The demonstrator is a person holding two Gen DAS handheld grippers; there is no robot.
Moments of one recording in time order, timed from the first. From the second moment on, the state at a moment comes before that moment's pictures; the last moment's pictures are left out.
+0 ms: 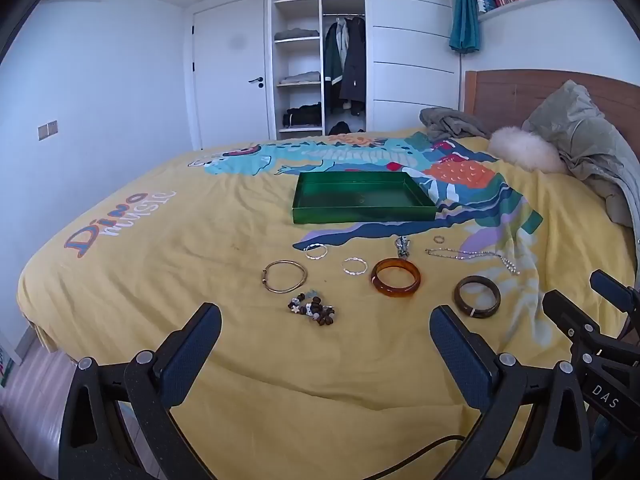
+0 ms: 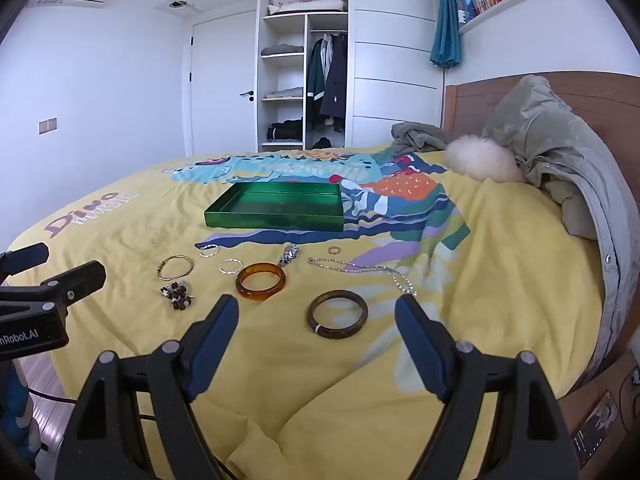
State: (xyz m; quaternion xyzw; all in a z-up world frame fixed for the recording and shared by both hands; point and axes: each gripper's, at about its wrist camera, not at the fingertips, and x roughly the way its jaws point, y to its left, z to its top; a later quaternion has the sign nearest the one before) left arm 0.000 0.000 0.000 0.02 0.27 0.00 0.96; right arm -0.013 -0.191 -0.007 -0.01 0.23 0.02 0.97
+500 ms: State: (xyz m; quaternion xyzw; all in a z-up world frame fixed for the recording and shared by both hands) left arm 0.001 0.001 -0.001 0.02 0.27 0.00 0.96; right arm -0.012 -0.191 -0.008 -0.01 0.23 0.02 0.97
